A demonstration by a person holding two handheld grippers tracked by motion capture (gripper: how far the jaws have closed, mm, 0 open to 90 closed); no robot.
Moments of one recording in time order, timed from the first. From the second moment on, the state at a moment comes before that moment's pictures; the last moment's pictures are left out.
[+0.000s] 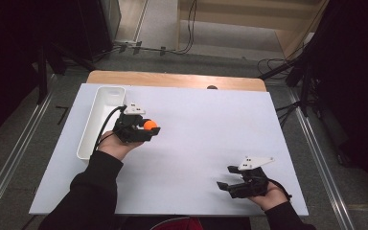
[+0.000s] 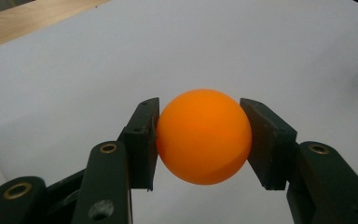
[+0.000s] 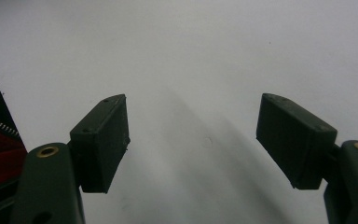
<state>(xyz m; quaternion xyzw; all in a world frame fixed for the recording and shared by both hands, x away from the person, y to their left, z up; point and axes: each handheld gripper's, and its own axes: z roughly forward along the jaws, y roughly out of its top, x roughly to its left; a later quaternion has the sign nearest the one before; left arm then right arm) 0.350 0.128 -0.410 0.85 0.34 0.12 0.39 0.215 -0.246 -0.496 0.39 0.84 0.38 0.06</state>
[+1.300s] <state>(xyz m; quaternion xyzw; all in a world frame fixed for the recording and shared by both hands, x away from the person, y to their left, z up) 0.360 0.169 -0.397 0.82 0.39 0.13 0.39 0.215 -0.246 -0.496 0.39 0.84 0.38 0.06</state>
